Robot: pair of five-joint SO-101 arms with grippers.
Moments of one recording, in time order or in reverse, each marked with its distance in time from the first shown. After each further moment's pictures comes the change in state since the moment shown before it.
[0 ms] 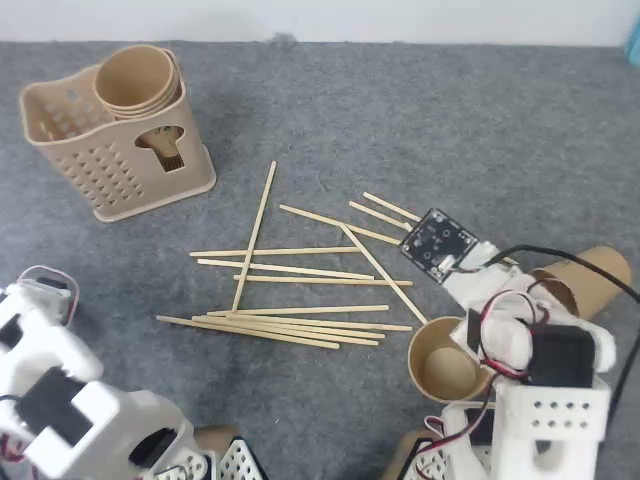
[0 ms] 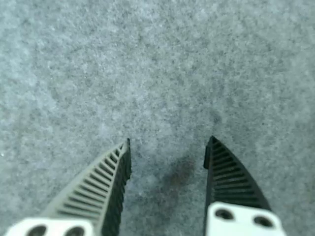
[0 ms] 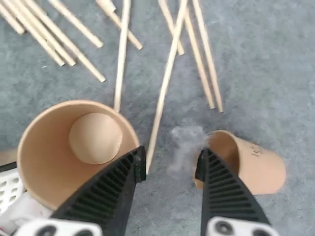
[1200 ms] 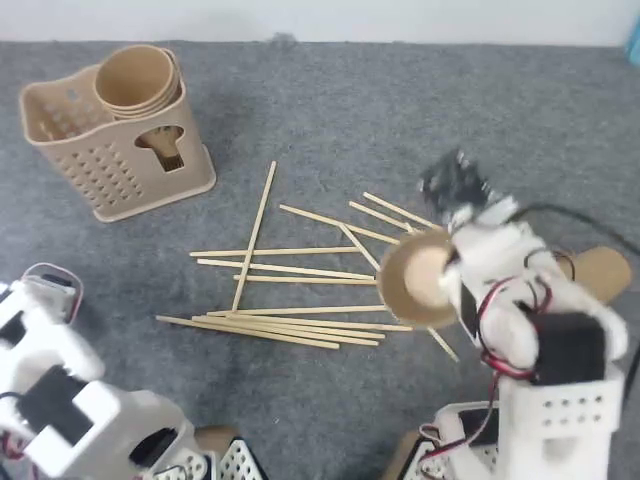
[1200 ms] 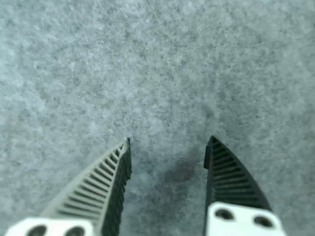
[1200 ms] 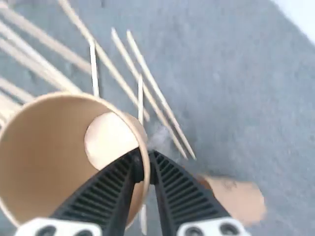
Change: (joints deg) left arm 1.3 0.0 0.0 0.0 -1.0; right arm -9.2 10.5 -22.2 -5.9 -22.9
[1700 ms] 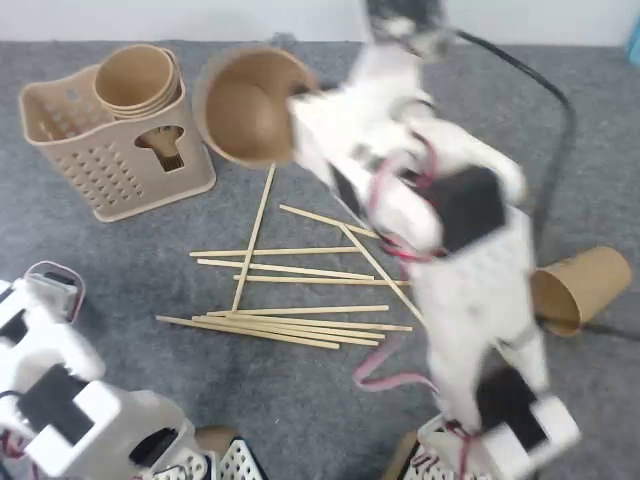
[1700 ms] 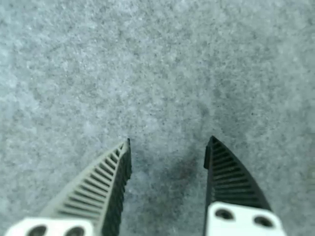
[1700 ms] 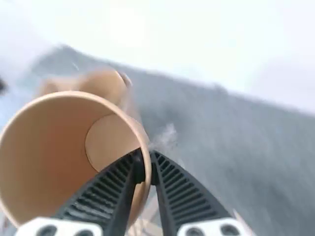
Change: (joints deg) left arm 0.6 0.0 0.1 0.0 -0.3; right arm -24.6 47.4 -59.1 -13.5 -37.4
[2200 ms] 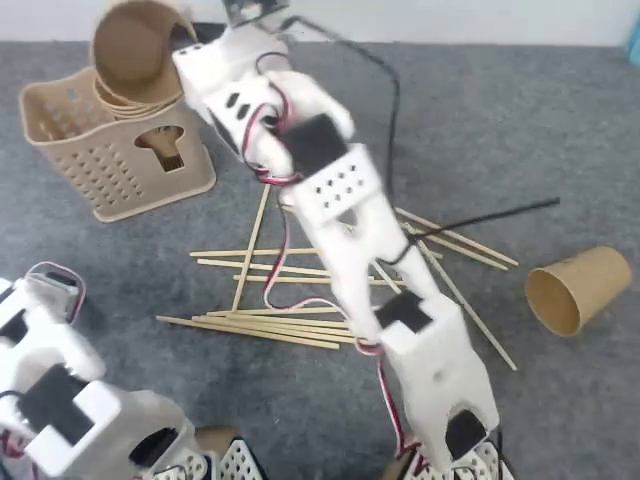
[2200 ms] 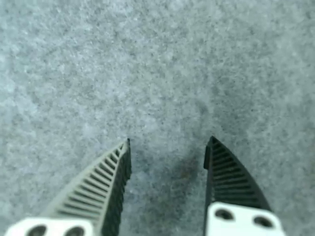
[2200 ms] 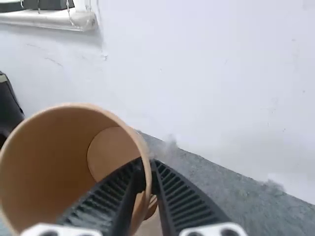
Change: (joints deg) left arm 0.1 0.0 0.0 0.0 -2.3; right arm -5.8 39.8 -24.7 -27.5 4.1
